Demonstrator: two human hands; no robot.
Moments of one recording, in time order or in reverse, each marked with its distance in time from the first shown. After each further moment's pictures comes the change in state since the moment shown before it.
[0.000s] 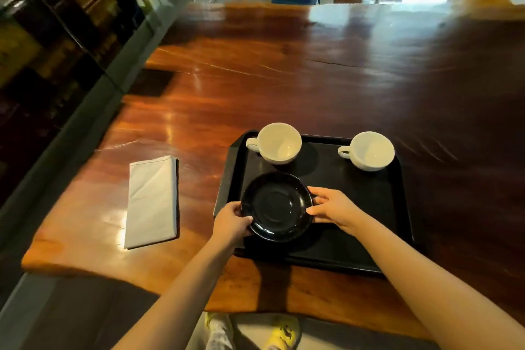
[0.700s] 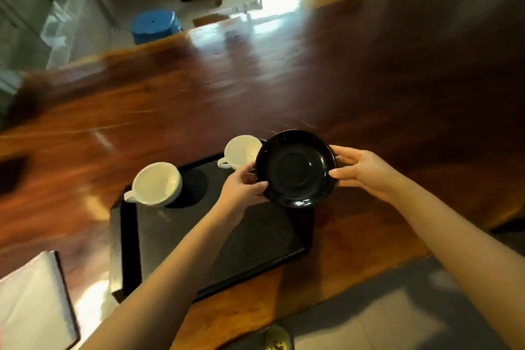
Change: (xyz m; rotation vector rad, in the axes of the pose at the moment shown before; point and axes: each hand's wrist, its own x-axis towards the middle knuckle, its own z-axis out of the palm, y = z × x) left_hand -0.069 0.141 0.180 -0.108 -0.643 0.255; right_hand -0.155 0.063 -0.195 0.314 0.436 -0.228
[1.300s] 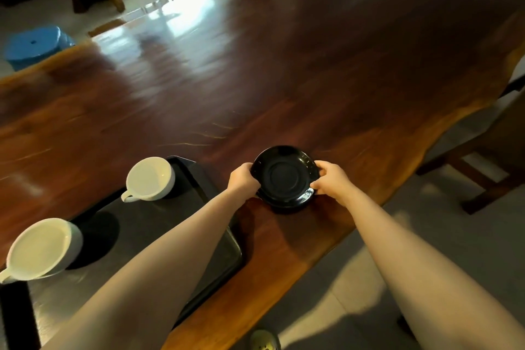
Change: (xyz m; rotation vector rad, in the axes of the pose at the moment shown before) left_hand 0.107 -0.048 0.163 0.824 -0.127 -0.010; right_hand 0.009 0.118 -0.091 -0.025 0.473 0.241
